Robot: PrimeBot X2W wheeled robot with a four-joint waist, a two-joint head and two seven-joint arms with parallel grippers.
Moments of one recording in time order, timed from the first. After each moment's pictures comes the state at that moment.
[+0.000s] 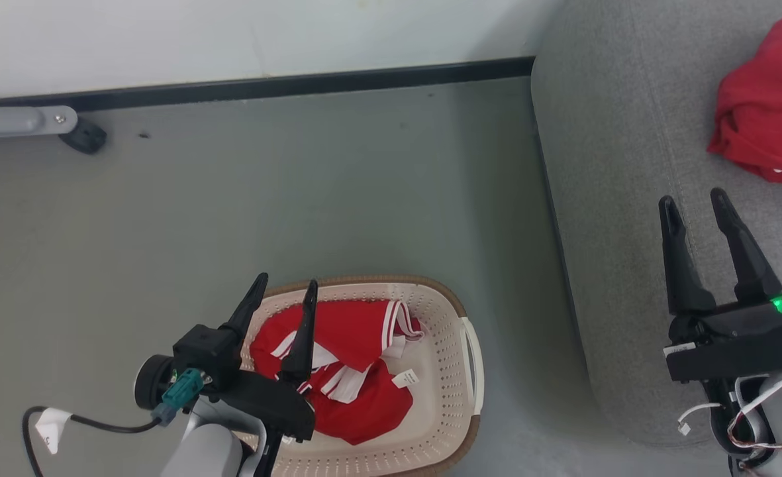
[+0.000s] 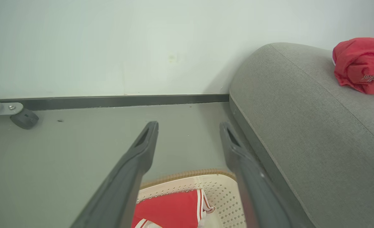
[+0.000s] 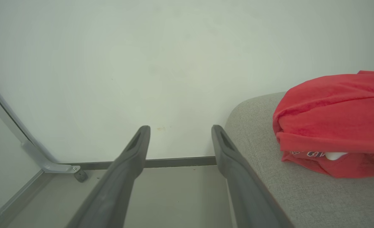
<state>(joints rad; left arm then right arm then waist) -0.40 0.09 -0.36 0.42 -0.43 -0.02 -0.25 -0.36 -0.31 0.21 0.13 0.49 0.08 -0.25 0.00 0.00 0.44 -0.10</state>
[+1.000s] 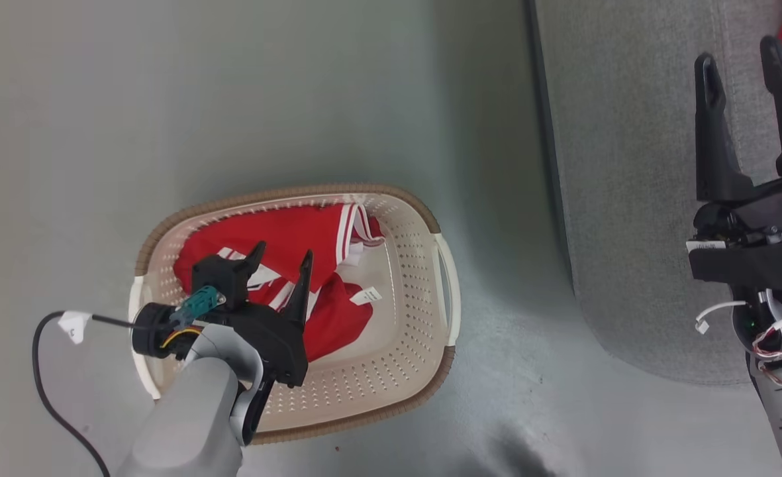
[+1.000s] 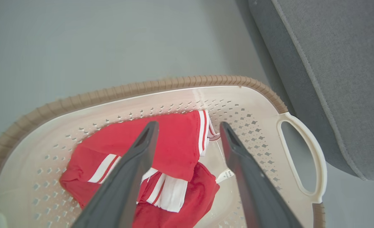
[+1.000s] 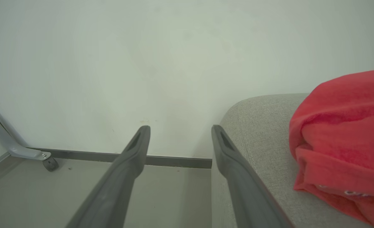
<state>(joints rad) -0.66 0.07 -0.40 0.77 -0.43 -0.06 -0.15 -0.61 -0.32 0.19 0.07 0.42 0.12 -0.26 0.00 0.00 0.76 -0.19</state>
